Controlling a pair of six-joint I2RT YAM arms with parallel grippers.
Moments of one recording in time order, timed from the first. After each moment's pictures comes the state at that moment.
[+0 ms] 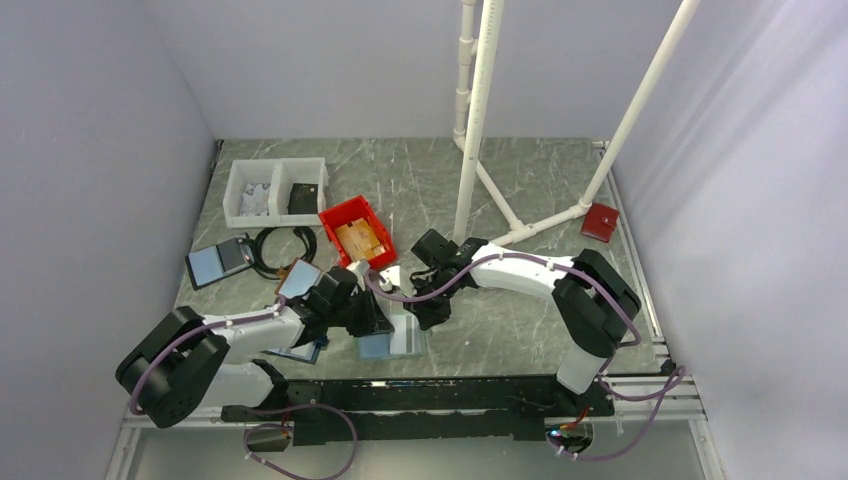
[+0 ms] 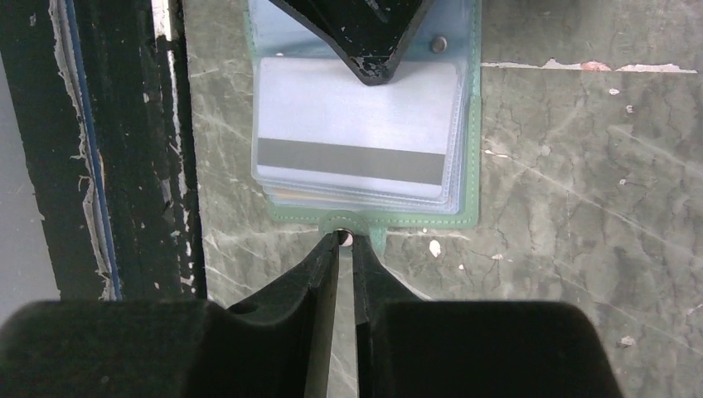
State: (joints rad) left arm -0.69 1.26 0.35 0.11 0.27 -0.92; right arm 0.87 1.70 1.07 -0.61 -0.58 -0.58
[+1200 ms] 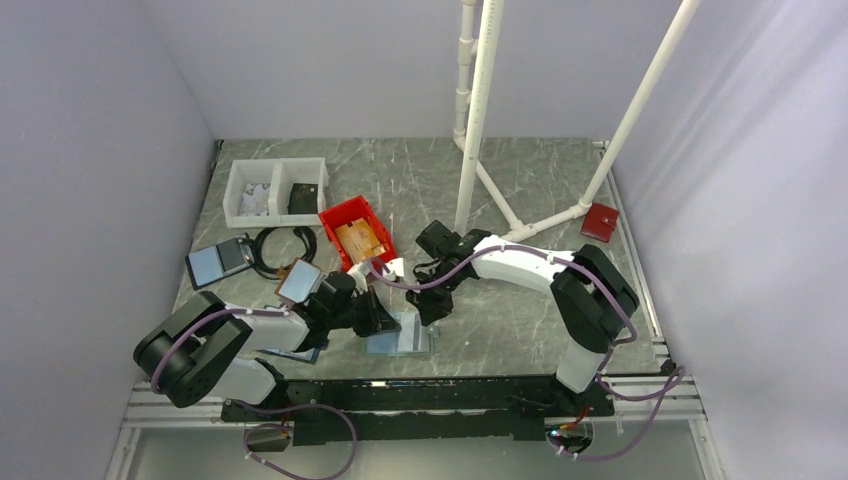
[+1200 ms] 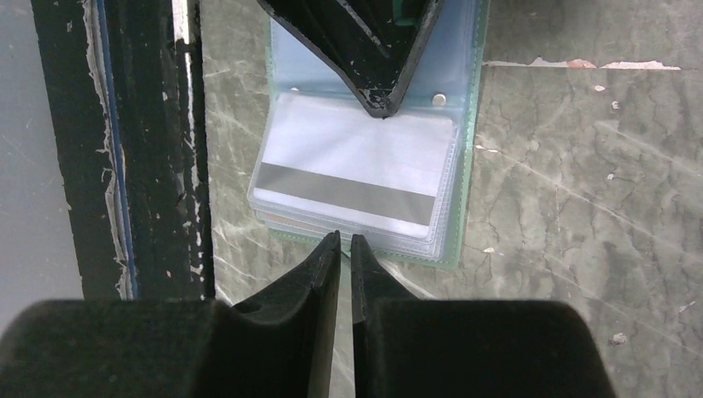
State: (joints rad) left arm -0.69 1.38 0.26 0.45 0.34 -0.96; right arm 0.81 1.73 1.11 -0.65 -0.66 -0.60
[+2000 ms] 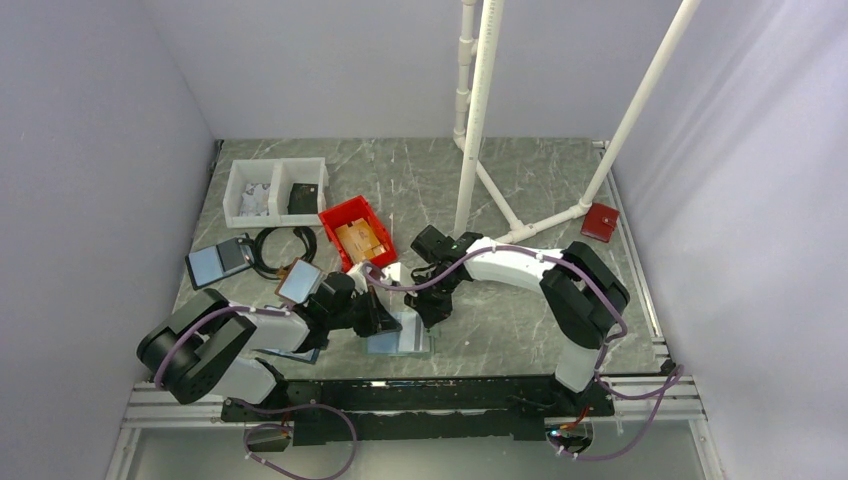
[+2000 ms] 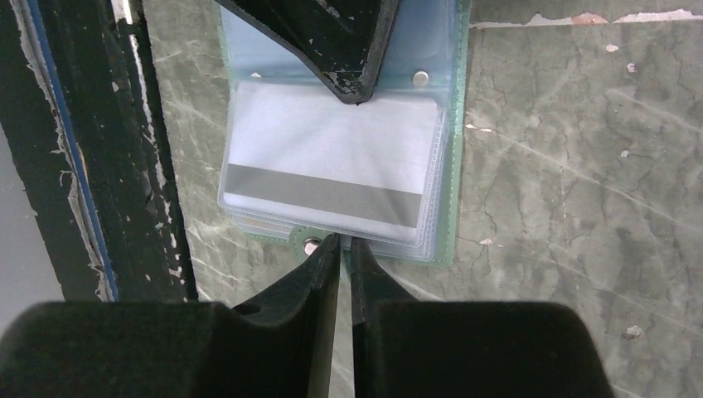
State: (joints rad) left arm -0.69 1.40 0.25 0.50 0.35 -0.97; right arm 0.84 1.77 1.11 -0.66 -0.57 -0.58
